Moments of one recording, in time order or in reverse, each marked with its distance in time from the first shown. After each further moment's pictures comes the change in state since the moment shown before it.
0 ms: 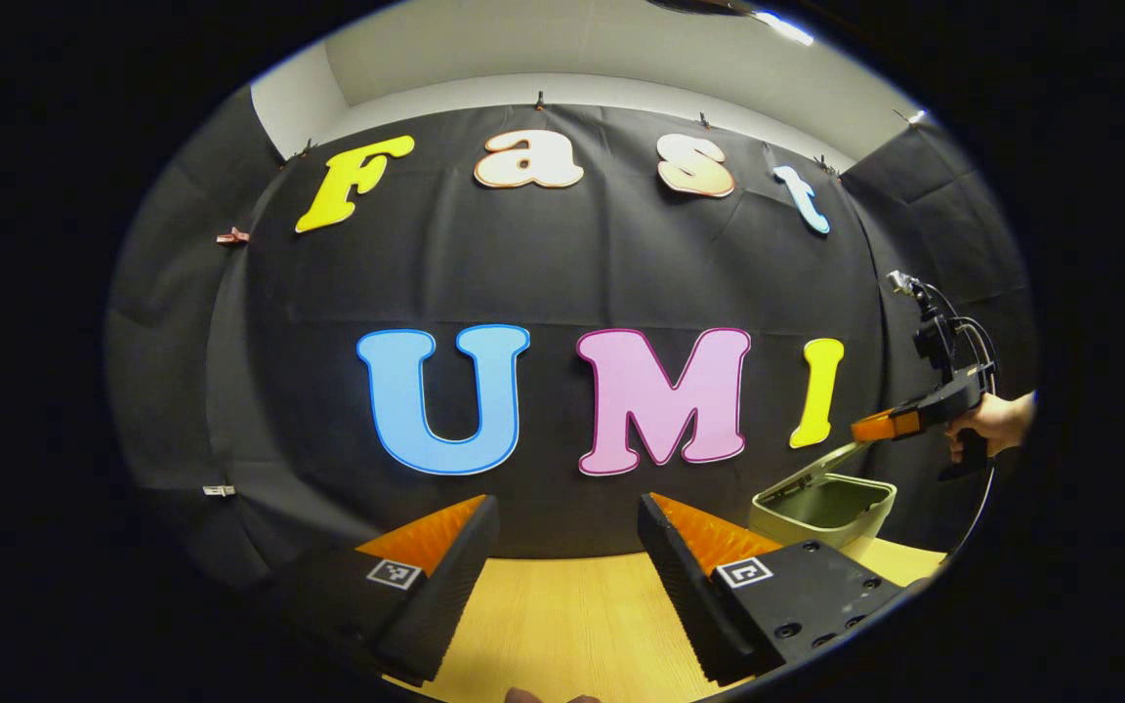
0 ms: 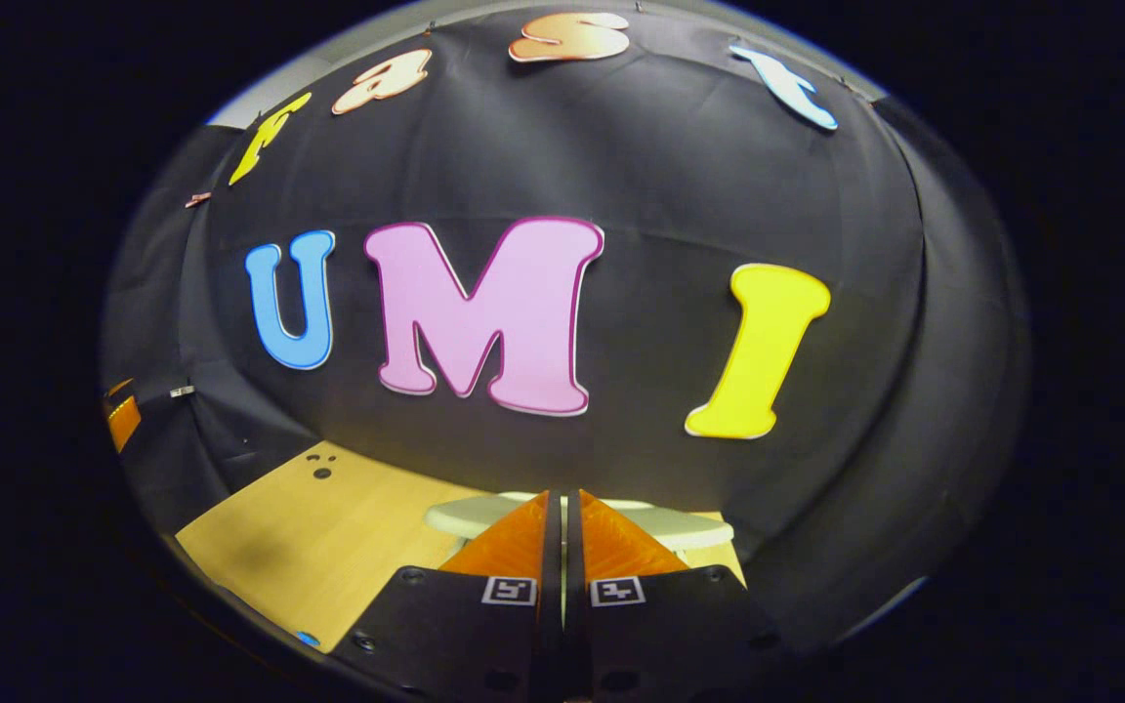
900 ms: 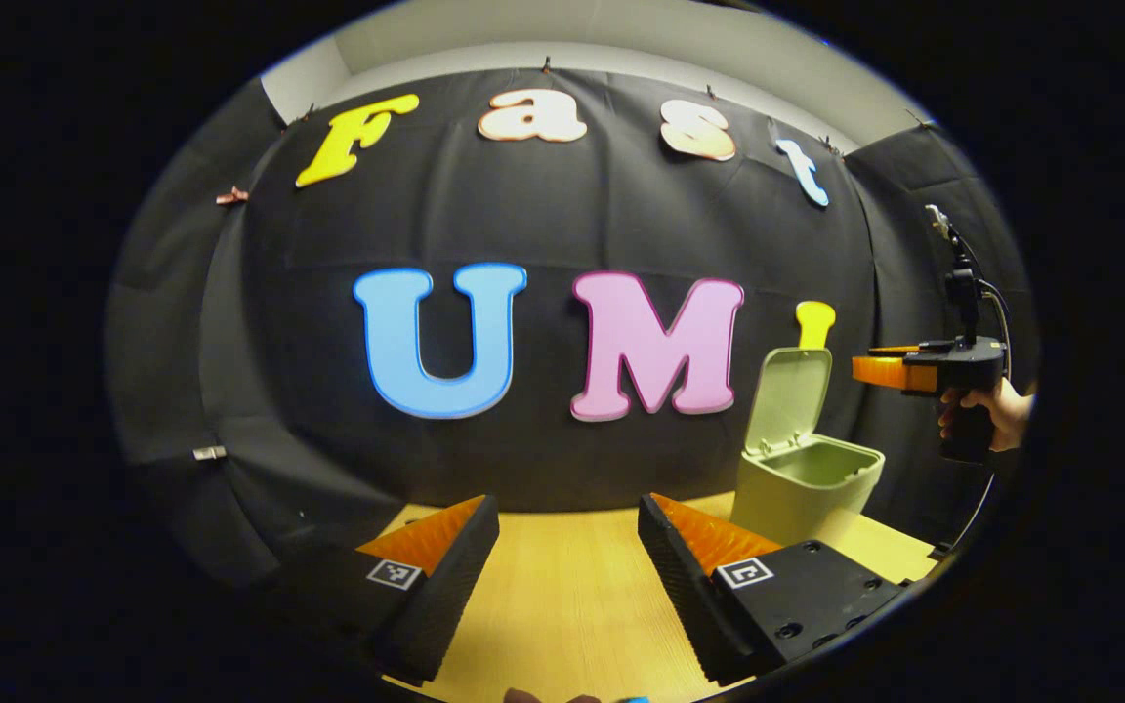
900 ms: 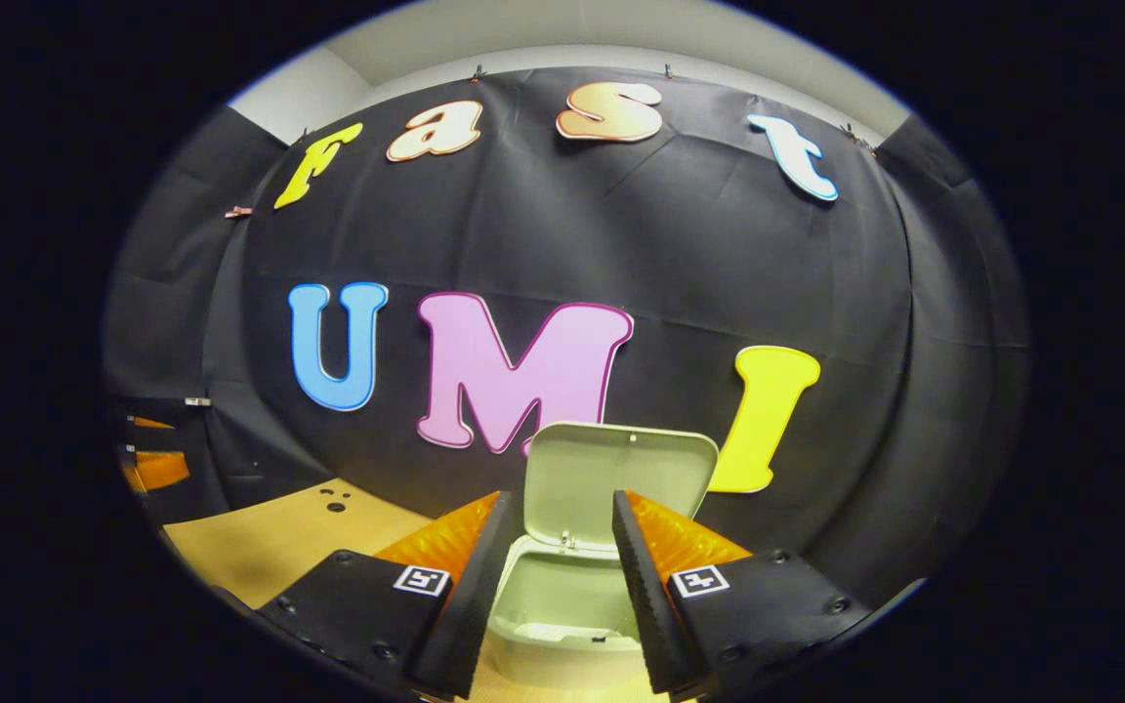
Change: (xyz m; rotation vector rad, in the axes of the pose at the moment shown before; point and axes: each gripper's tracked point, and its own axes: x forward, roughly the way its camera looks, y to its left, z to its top) left arm -0.024 -0.009 -0.082 -0.055 0.219 -0.054; right arm -0.067 0.054 0.008 -0.050 -0.164 0.038
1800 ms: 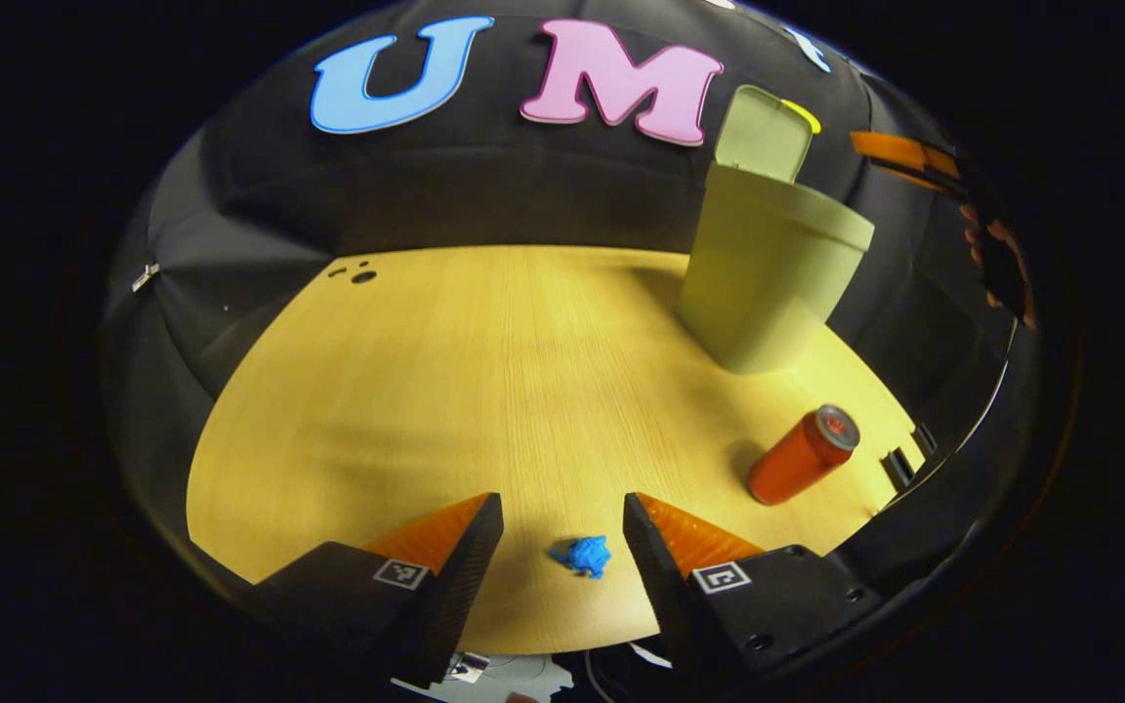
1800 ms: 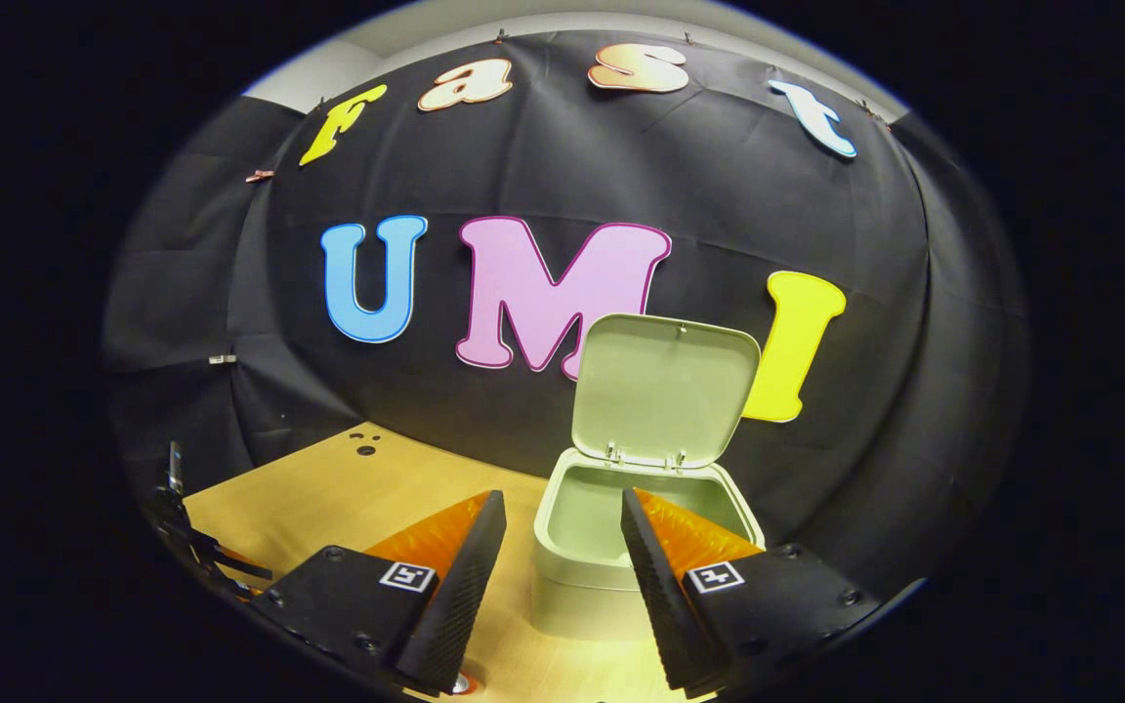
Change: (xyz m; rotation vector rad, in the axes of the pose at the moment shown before) left arm -0.034 -0.053 -0.287 -0.045 0.648 -0.129; right arm -0.031 0.034 -0.065 -0.008 0.157 0.051
